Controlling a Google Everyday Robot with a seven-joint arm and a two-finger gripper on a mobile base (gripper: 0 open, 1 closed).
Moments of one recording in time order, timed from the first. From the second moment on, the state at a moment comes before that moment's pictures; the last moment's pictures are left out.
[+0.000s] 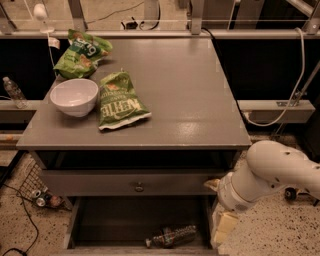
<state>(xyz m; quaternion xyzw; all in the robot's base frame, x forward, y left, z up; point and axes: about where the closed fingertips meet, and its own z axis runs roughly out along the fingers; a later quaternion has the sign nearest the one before) 0.410 -0.149 0.611 -0.66 0.72 0.16 0.15</state>
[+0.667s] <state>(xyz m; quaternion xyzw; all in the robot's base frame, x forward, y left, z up) 0.398 -0.140 0.592 -0.71 0.67 0.15 0.15</state>
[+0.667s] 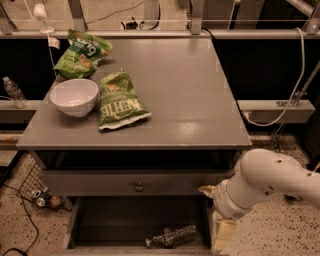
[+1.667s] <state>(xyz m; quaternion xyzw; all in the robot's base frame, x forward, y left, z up) 0.387 -0.106 0.552 -0.75 0.62 0.16 0.14</state>
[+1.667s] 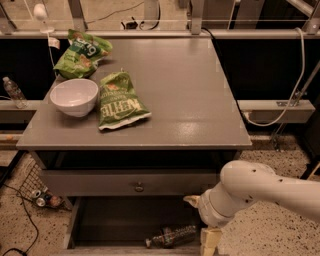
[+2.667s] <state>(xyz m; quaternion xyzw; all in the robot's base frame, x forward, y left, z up) 0.411 -0.106 0.489 -0.77 0.61 0.15 0.11</state>
